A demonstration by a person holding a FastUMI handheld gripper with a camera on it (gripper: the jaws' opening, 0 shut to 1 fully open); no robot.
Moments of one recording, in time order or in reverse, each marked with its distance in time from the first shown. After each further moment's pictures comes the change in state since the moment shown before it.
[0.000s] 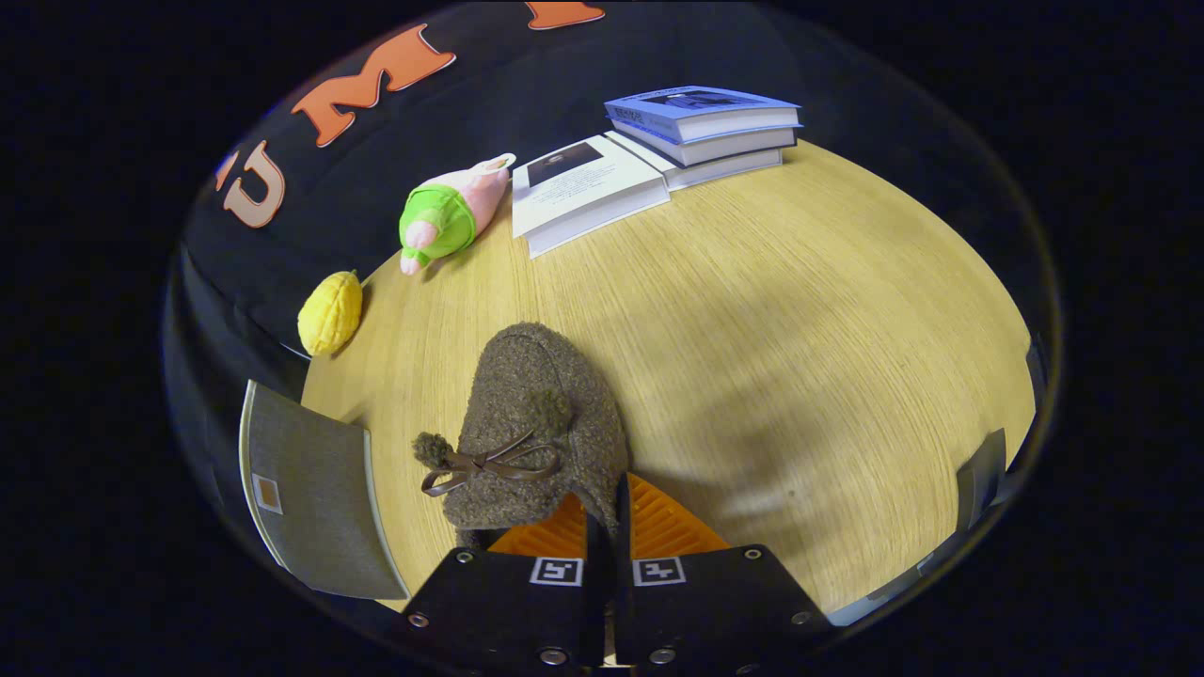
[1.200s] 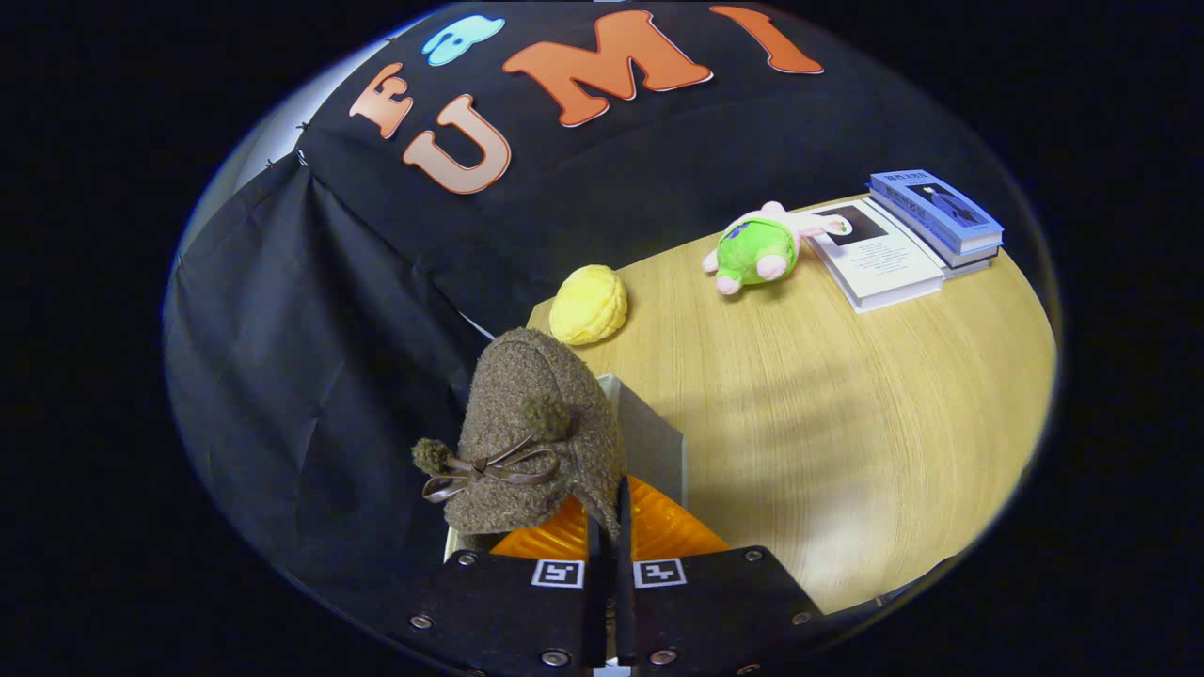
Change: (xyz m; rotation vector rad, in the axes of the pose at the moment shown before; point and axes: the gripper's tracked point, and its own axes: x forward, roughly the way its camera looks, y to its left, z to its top) arm -0.115 0.299 -0.016 -0.214 -0.067 0.410
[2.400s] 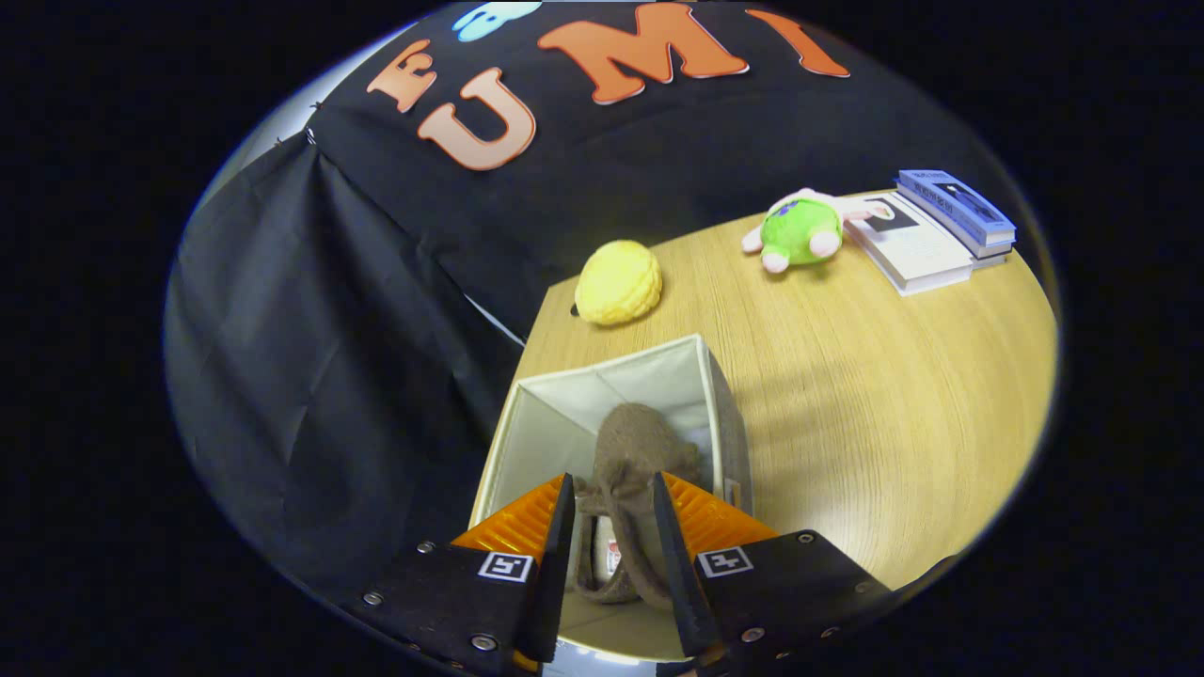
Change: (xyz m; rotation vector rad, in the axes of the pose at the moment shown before) arm 0.022 0.049 -0.010 -0.003 -0.066 -0.008
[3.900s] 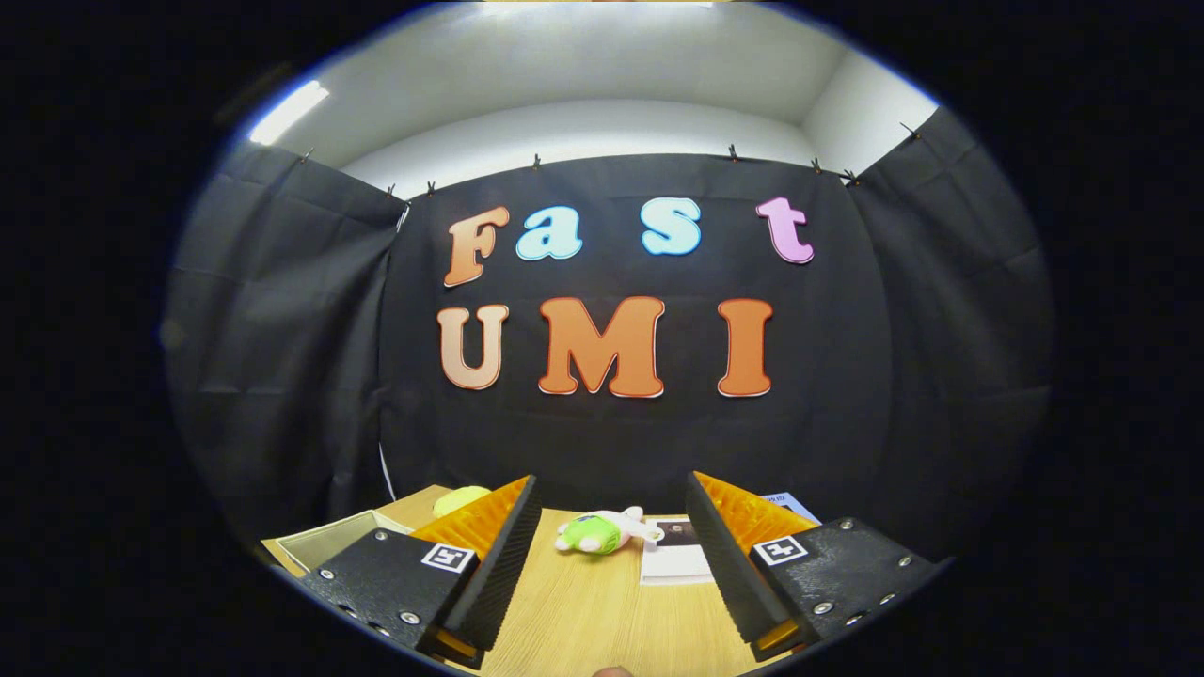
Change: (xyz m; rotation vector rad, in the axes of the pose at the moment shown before) arm -0.256 -0.158 0.175 -0.509 -0.873 -0.204
